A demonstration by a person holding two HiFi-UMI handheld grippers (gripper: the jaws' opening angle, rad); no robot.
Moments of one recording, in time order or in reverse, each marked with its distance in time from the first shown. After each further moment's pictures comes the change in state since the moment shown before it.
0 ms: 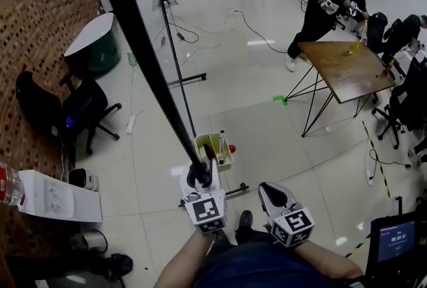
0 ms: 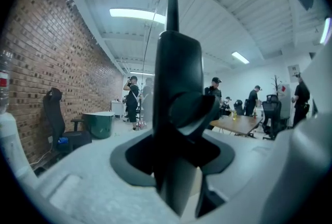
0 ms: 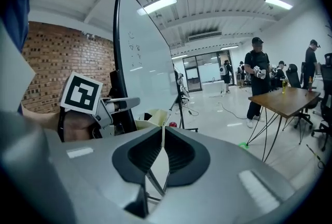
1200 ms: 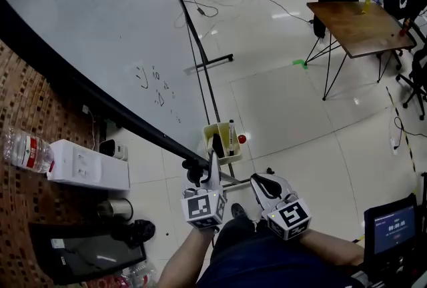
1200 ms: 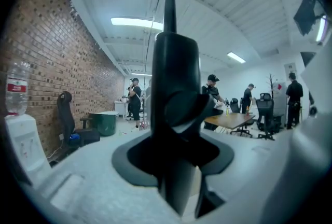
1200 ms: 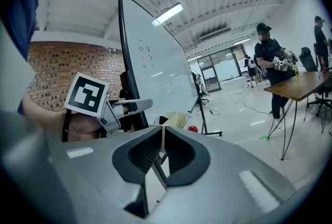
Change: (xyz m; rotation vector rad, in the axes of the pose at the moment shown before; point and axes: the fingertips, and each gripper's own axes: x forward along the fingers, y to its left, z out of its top) left arm -0.161 -0.050 -0.007 -0.031 0.024 0.033; right arm -0.115 0.087 -0.046 0.042 -0.041 0.263
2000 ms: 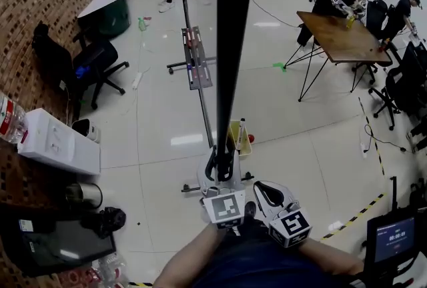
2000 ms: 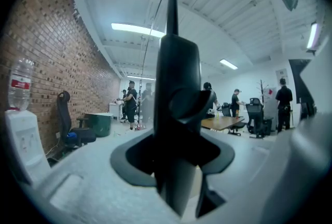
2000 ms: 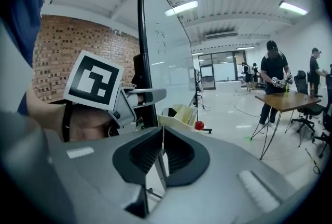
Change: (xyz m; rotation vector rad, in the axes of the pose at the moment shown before) left arm -0.081 -0.039 -0.018 0.019 -0.050 -0.077; right arm -0.069 0.074 -0.043 -0.133 0.121 -0.114
